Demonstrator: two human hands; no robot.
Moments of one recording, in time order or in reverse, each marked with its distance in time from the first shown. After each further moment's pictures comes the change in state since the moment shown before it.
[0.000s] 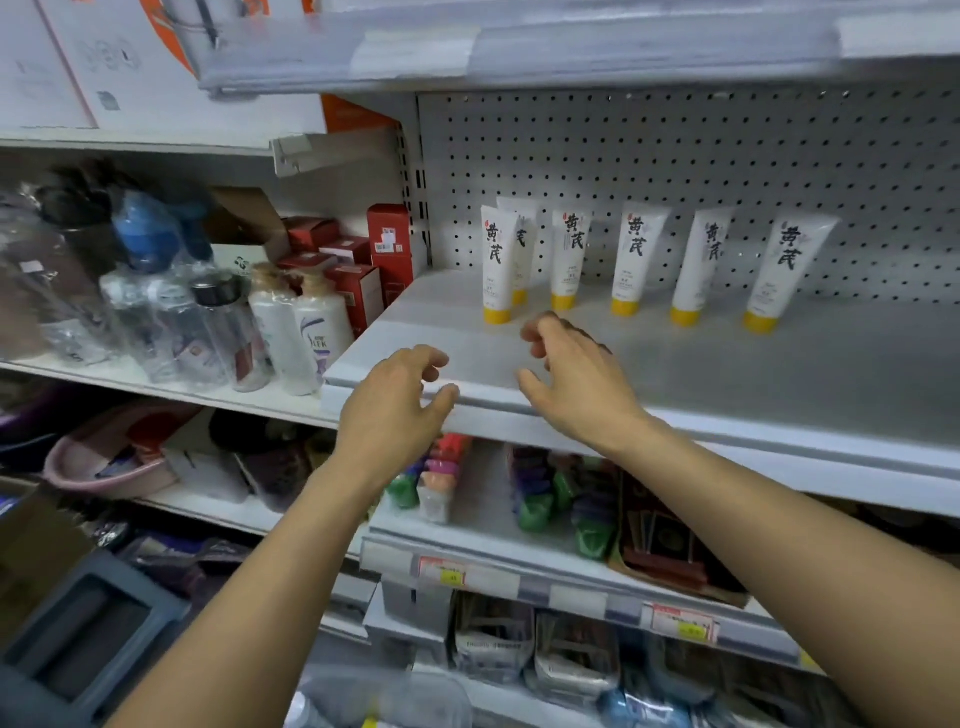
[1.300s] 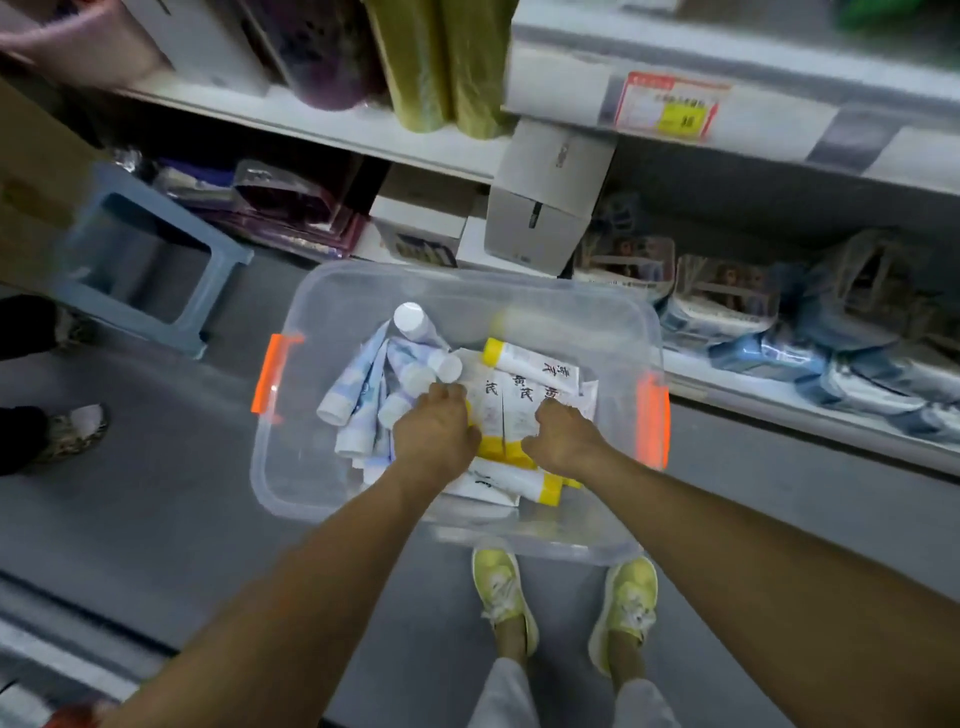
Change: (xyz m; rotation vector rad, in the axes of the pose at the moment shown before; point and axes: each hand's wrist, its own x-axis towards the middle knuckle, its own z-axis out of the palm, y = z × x) left_hand -0.370 -0.315 0.217 0.359 -0.860 -0.431; right_hand -0.328 -0.054 0.455 0.136 -1.103 0.606
